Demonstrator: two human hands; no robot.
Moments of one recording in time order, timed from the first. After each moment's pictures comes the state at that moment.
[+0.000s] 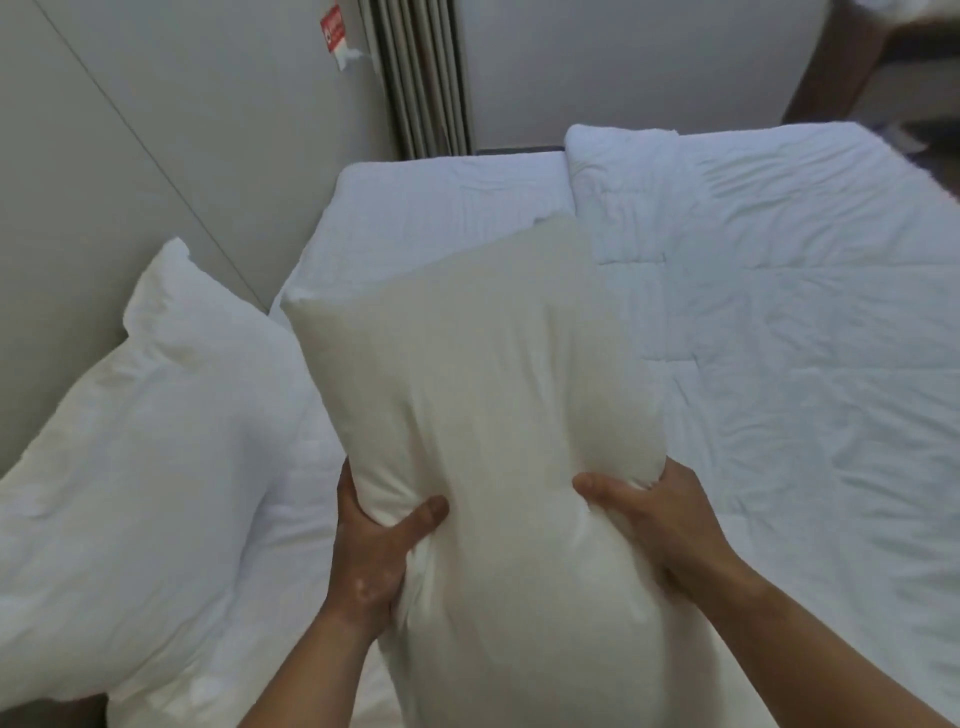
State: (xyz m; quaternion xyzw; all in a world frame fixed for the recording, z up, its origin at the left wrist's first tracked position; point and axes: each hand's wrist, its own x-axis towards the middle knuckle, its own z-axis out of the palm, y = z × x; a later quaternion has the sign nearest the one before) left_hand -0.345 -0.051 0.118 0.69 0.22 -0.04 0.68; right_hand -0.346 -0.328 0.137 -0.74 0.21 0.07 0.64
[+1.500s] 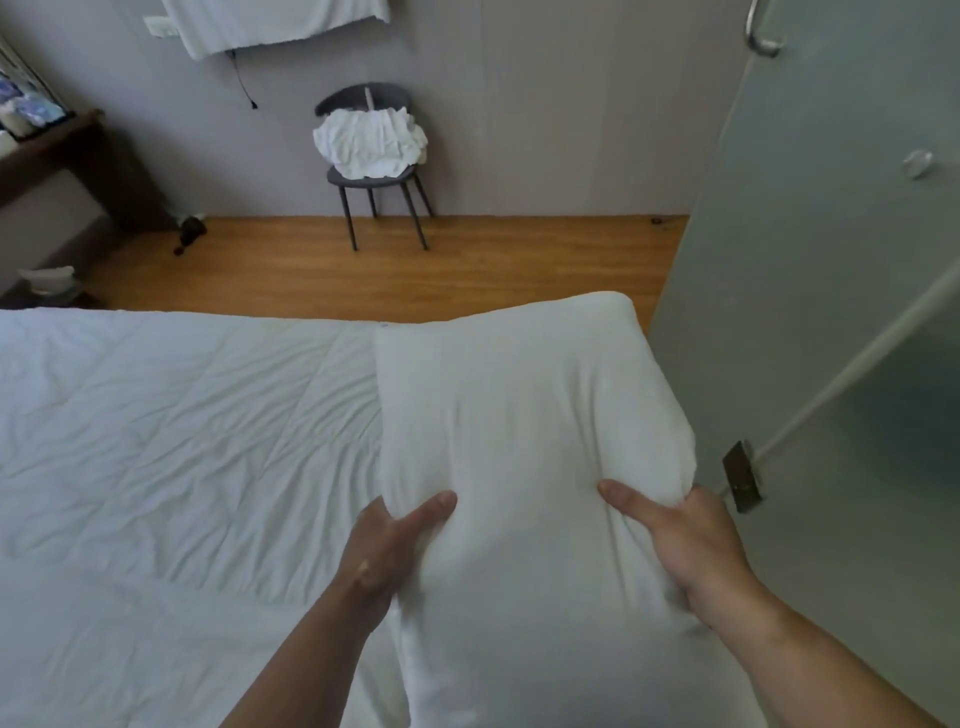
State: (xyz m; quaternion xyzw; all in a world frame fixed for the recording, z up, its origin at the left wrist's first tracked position) left_hand -0.676 -0.683 0.140 0.63 -0.34 -0.59 0.37; right_hand -0.975 -0.687 0.139 -0.35 0.69 -0.42 0.47
